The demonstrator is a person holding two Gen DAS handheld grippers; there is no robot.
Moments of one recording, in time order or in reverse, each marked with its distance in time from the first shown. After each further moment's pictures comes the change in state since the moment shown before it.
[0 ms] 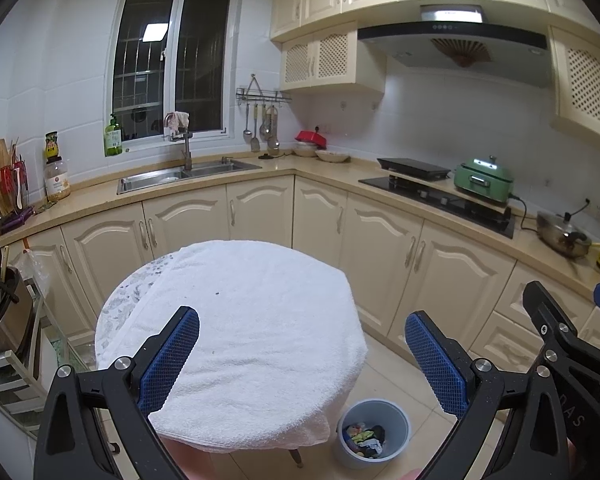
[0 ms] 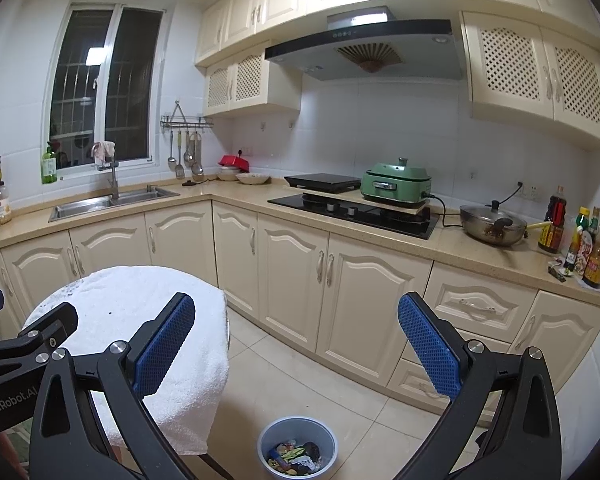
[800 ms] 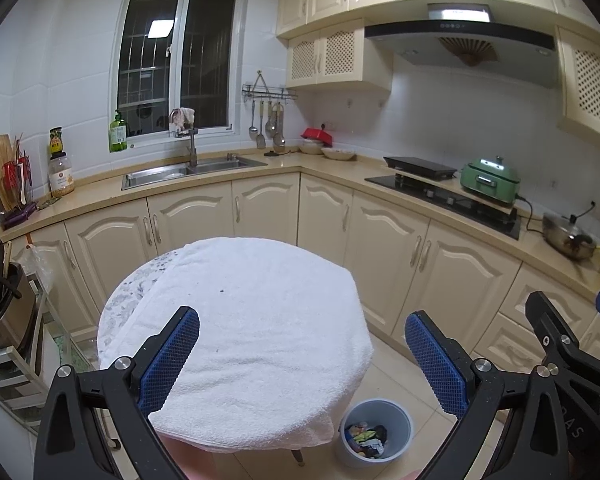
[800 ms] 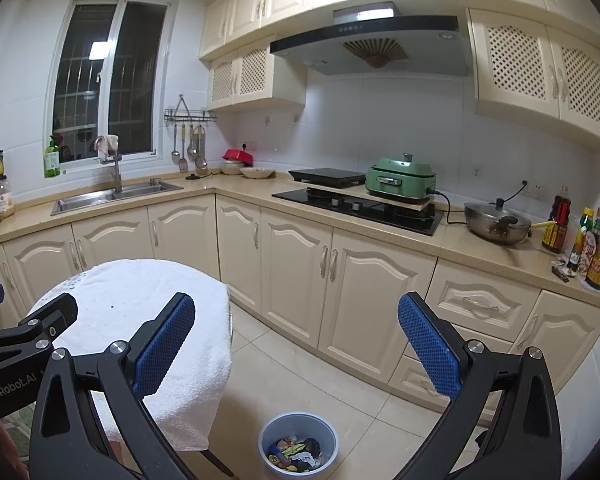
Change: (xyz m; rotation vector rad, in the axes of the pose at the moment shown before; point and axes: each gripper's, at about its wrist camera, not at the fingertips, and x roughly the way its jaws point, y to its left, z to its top) left arm 0.001 0.005 0.010 -0.009 0.012 0.013; right arm 0.005 -0.001 -0.002 -0.012 0.018 0.012
